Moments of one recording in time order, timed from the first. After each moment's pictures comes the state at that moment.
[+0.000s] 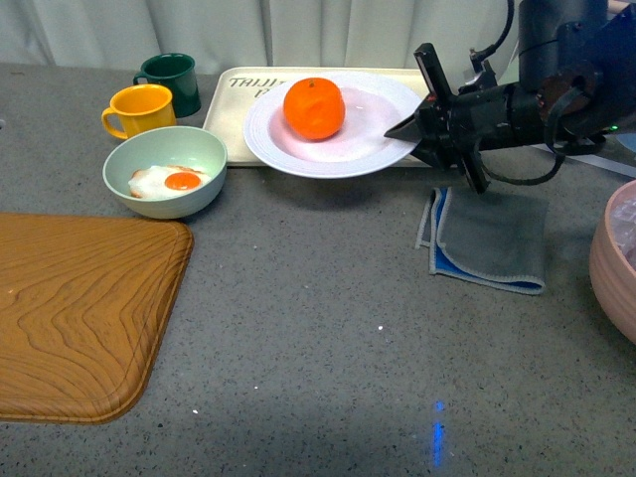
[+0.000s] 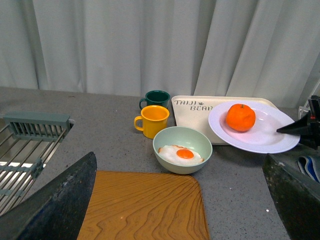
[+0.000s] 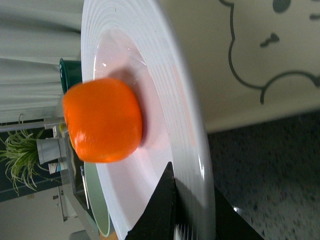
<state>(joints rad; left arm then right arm) 0.00 0.00 0.02 0.00 0.00 0.00 0.16 2.51 1.60 0.27 -0.64 0.95</state>
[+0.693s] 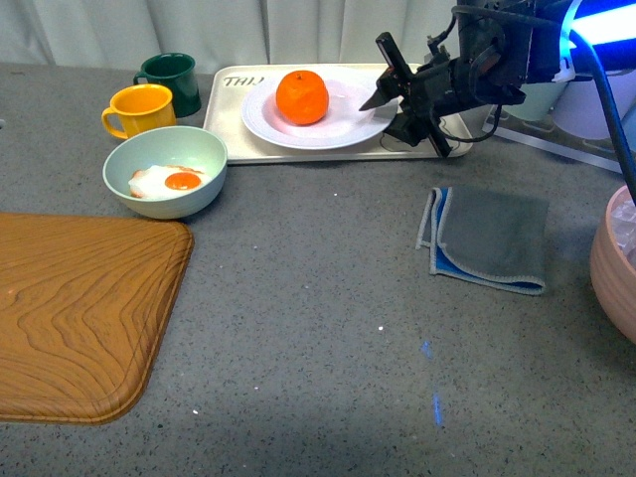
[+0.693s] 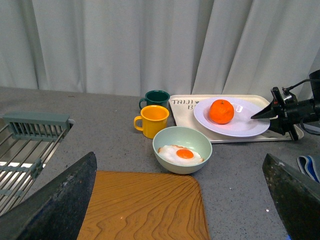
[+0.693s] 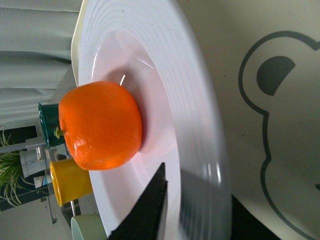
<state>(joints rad) 0.00 0.00 0.02 0.00 0.00 0.00 0.17 2.97 2.53 -0.25 -0.58 0.87</state>
